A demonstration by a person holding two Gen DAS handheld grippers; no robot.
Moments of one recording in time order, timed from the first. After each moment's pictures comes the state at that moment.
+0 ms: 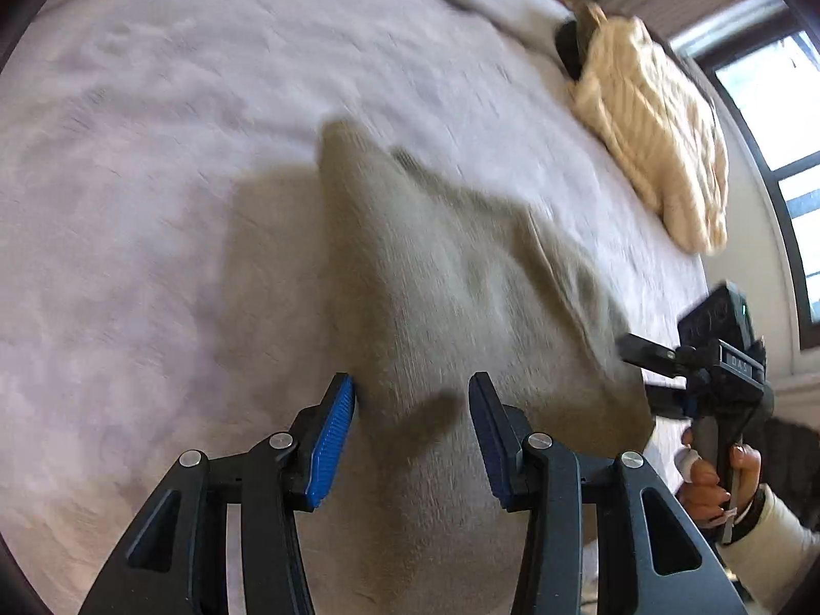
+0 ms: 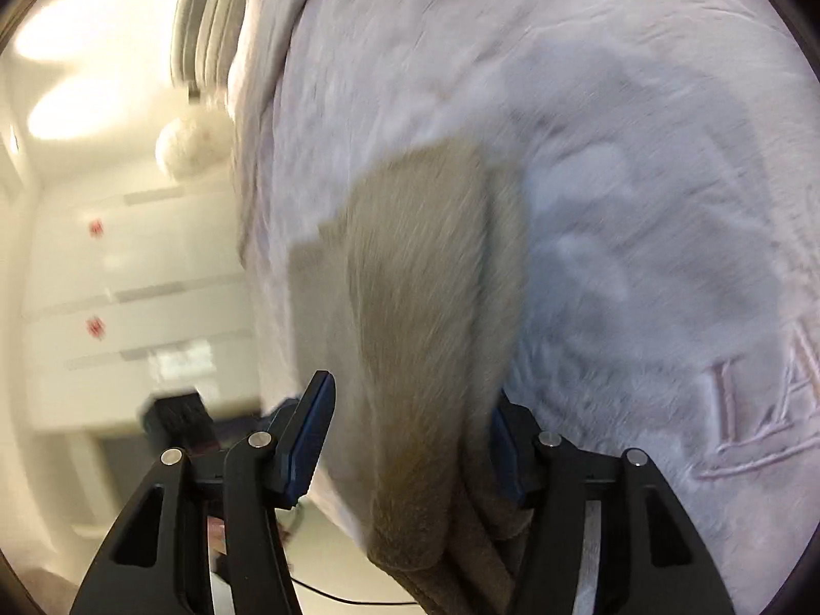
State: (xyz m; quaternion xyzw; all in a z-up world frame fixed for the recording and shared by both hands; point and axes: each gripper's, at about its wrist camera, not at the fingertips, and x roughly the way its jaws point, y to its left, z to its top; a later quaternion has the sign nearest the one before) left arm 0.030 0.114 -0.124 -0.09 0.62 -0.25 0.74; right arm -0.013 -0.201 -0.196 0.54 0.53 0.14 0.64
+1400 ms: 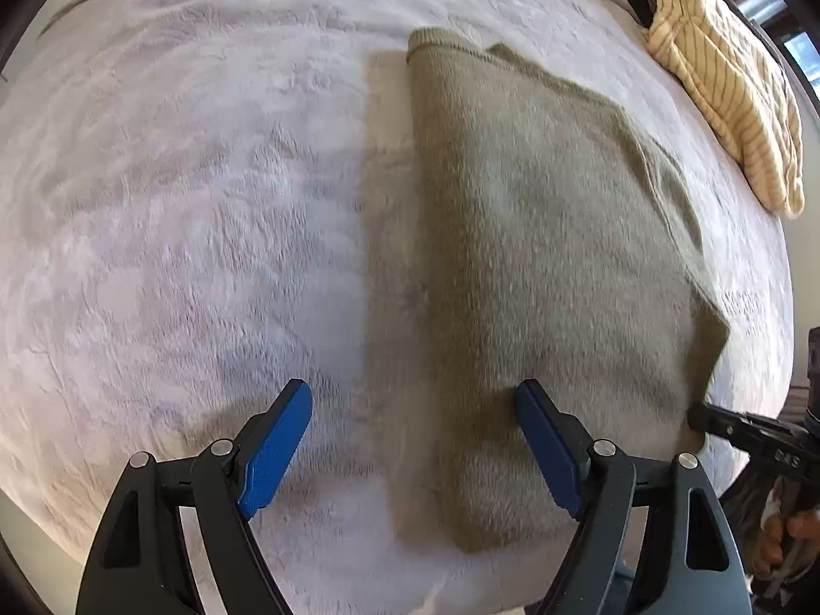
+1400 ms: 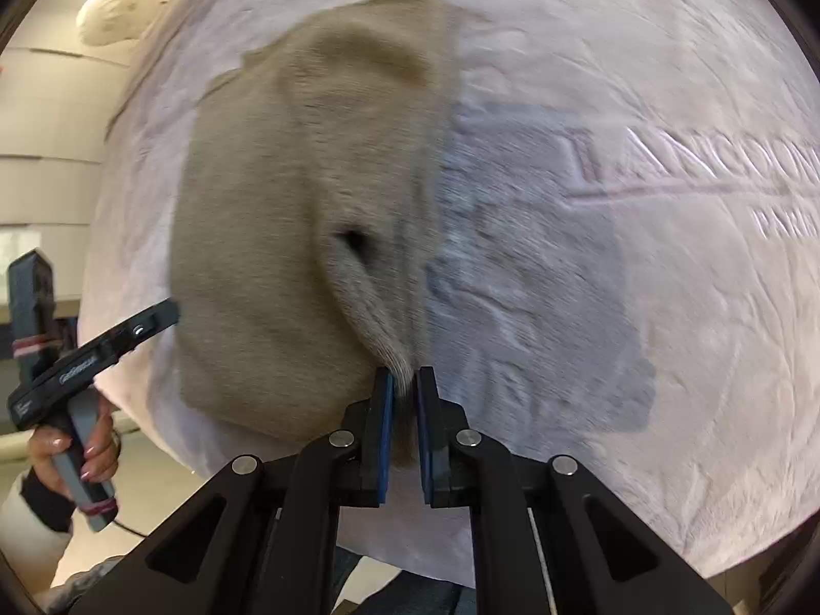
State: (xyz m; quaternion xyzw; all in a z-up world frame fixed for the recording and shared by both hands) left arm -0.045 0.136 -0.152 0.00 0.68 -0.15 0.72; right arm -0.087 -0.144 -0.165 0.25 0.67 0.04 0.69
